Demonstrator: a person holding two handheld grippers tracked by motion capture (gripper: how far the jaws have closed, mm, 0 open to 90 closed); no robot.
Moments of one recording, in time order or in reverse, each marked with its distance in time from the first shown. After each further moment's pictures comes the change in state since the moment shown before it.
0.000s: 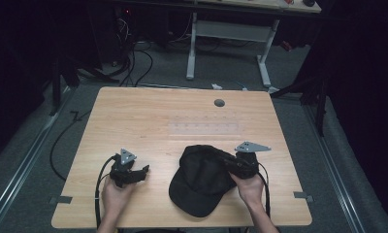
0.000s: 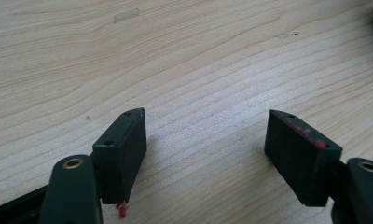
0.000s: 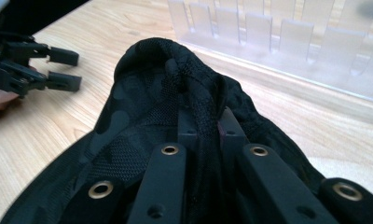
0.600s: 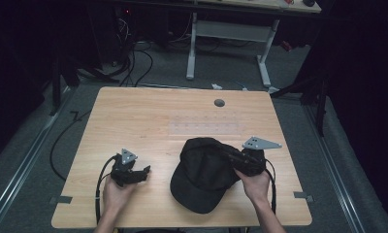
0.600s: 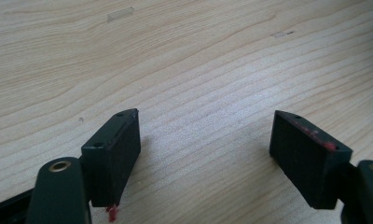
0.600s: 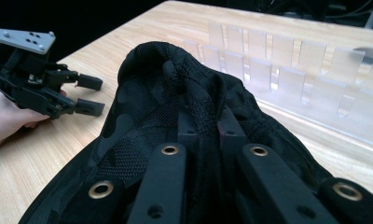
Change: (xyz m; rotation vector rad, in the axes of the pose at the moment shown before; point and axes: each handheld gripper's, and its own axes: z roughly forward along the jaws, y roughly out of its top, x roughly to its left) left arm -0.001 0.001 0.001 0.009 -0.013 0.005; right arm 0.001 0.019 -0.026 -0.089 0.042 -0.046
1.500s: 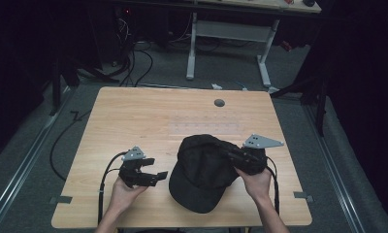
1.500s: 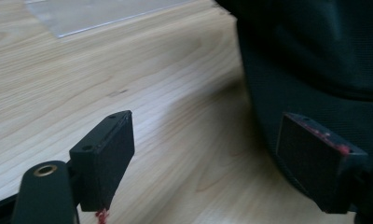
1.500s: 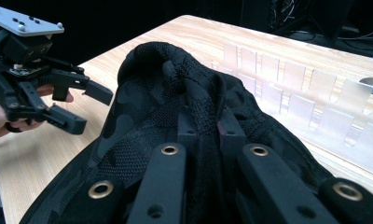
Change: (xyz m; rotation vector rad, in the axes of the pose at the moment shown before) left arm -0.035 0.037 -0.028 -0.066 -0.458 0.024; right arm 0.005 0.012 -0.006 -0.033 0.045 -0.064
